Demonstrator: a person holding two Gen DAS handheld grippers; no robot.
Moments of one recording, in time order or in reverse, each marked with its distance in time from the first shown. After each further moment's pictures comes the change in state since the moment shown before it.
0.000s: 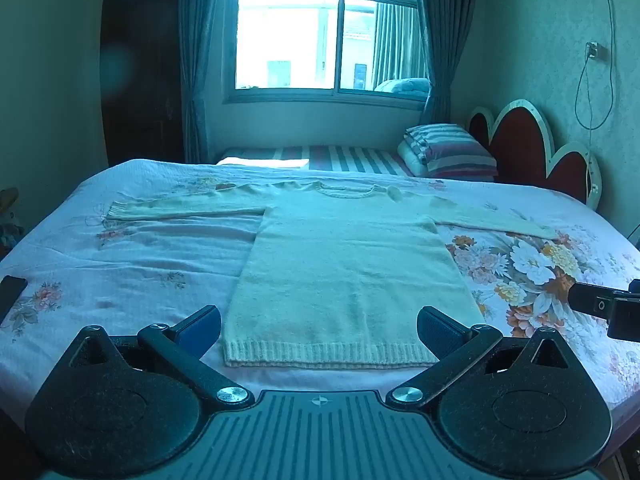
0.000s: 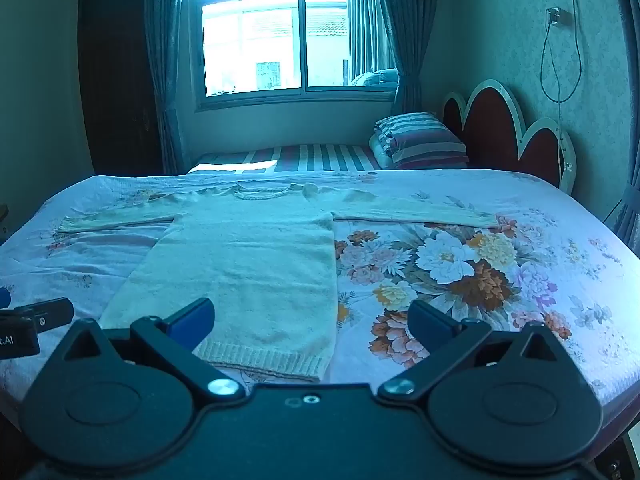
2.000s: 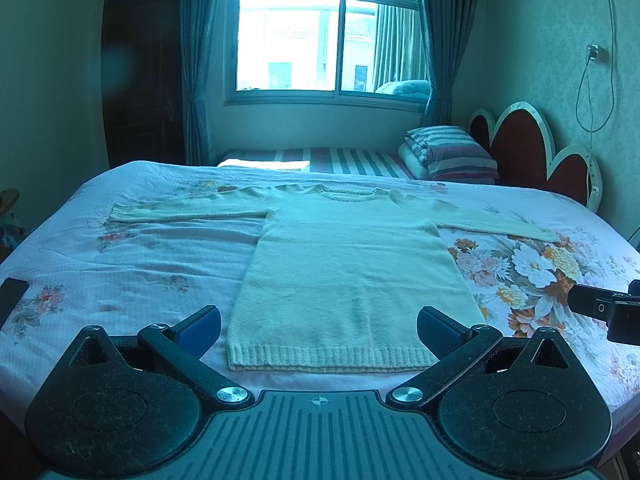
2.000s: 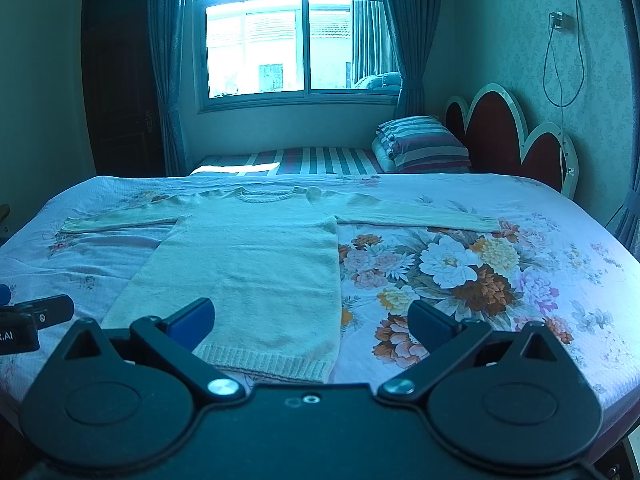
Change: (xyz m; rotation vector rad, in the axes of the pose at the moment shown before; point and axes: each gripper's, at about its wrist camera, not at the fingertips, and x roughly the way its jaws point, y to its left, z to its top) left arm -0.004 0.006 0.003 -0.008 -0.010 -0.004; right arm -0.002 0.003 0.002 -0.003 -0.005 0.002
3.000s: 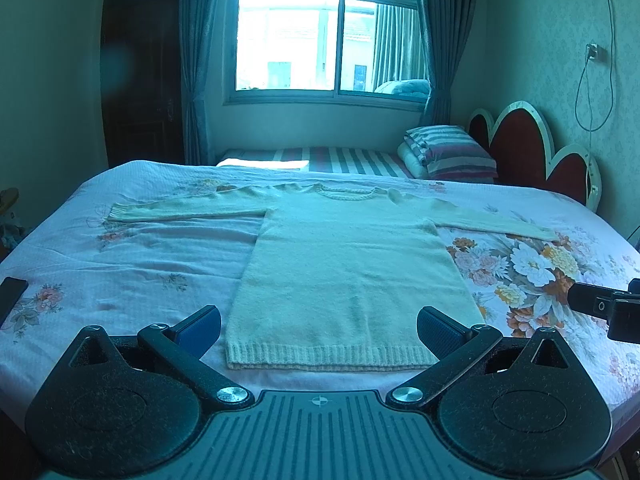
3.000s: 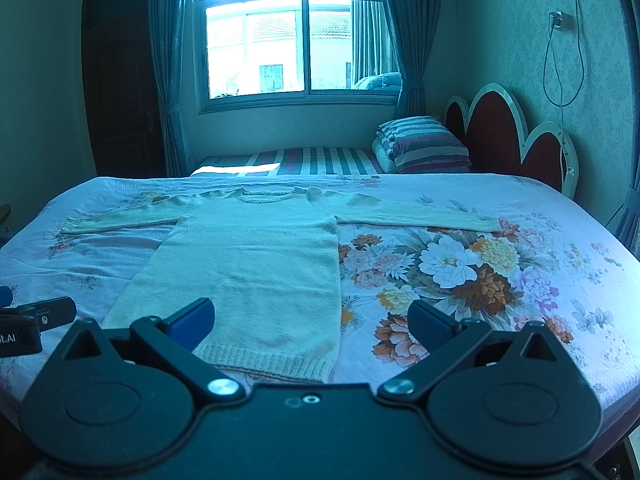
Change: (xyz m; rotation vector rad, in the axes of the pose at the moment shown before) left arm 0.002 -0.002 0.001 0.002 0.005 -0.001; right arm -0.001 0.002 0.000 -0.001 0.001 -0.002
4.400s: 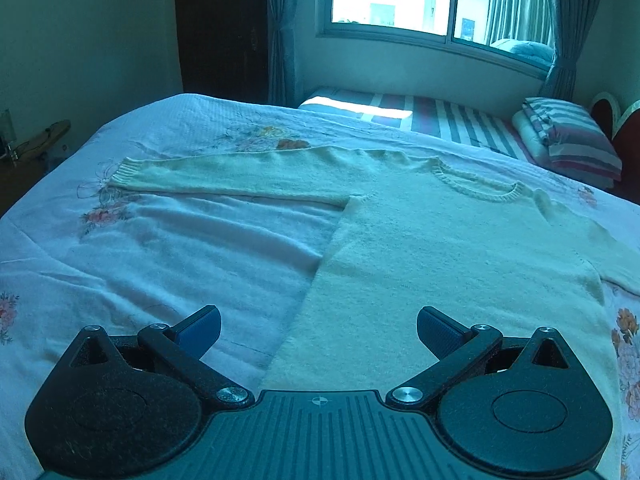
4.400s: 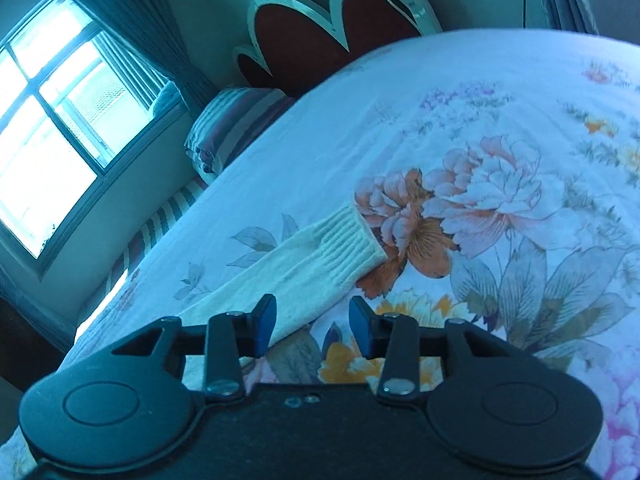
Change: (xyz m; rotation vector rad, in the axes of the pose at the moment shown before) left arm 0.291 0.026 0.088 -0.162 0.204 0.280; right arm 0.404 -0.375 0.042 0.793 0.036 -0.204
